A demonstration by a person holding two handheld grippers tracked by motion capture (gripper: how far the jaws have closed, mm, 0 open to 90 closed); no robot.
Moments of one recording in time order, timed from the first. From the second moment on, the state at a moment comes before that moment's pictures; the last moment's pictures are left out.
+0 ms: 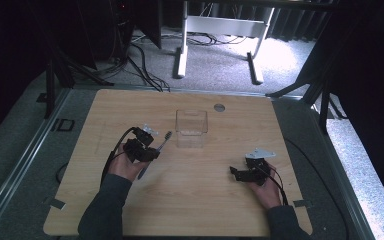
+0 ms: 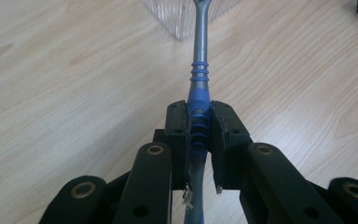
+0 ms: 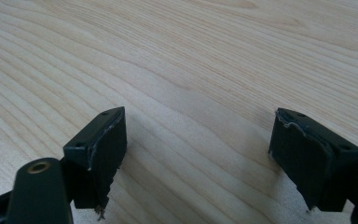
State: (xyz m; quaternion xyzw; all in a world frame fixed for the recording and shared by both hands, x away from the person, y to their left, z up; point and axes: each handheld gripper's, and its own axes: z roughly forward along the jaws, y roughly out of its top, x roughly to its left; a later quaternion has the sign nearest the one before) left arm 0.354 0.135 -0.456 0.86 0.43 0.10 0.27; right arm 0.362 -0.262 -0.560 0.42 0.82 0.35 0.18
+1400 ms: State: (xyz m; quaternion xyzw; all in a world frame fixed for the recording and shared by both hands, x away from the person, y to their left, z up) left arm 0.353 0.126 -0.449 0.83 0.41 0.15 0.35; right arm 0.362 -0.262 -0.560 0.42 0.82 0.35 0.18
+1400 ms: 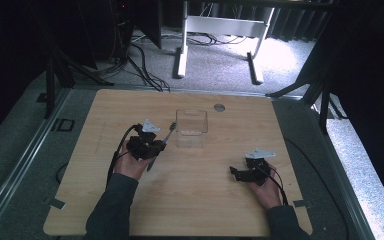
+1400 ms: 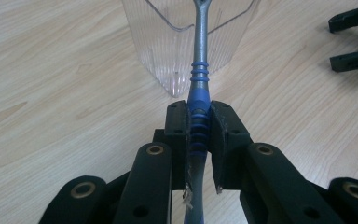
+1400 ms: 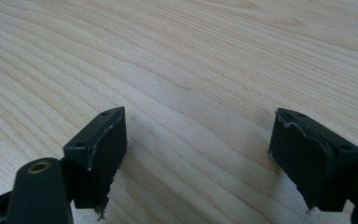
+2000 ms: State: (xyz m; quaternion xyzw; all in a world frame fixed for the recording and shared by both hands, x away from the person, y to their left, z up) left arm 0.356 0.122 -0.450 0.82 0.41 0.15 0.37; right arm 0.362 -0.263 -0.560 0.42 0.82 0.35 0.18
